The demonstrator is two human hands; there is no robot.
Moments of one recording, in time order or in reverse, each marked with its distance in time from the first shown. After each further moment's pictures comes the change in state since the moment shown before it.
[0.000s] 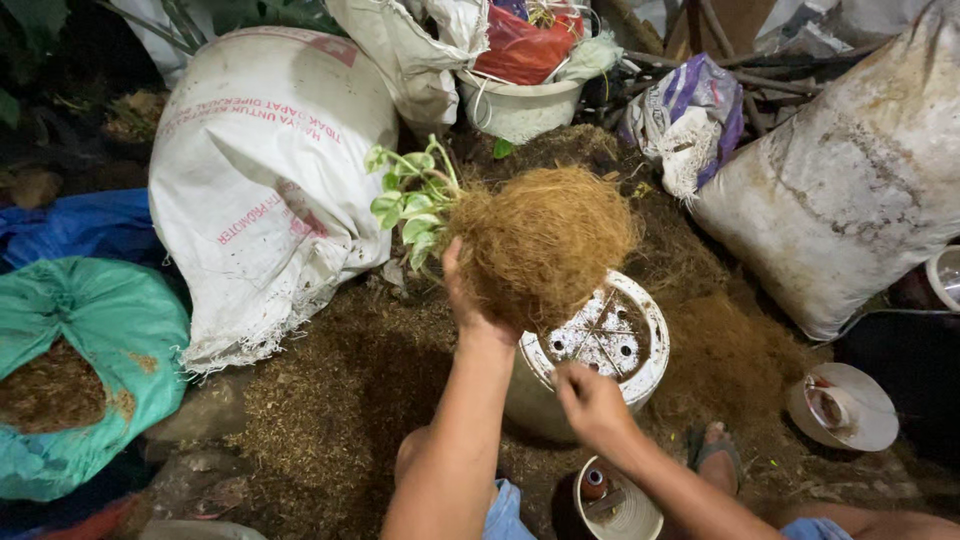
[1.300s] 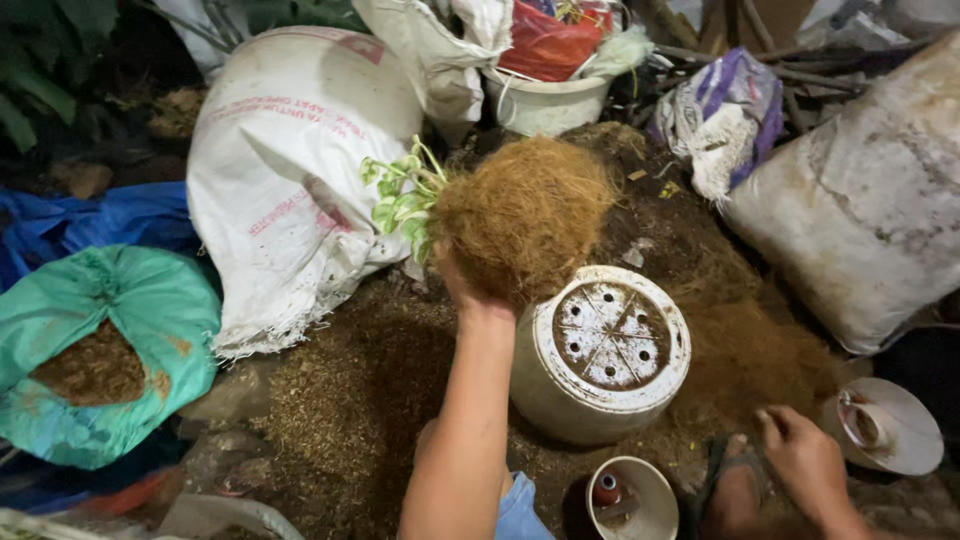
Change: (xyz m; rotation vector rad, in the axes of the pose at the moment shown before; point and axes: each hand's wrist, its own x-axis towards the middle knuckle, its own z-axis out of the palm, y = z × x) left_hand 0.018 0.020 0.012 -0.054 -0.320 0.343; right_hand -0.058 0.220 -0.158 -0.651 0.280 0.290
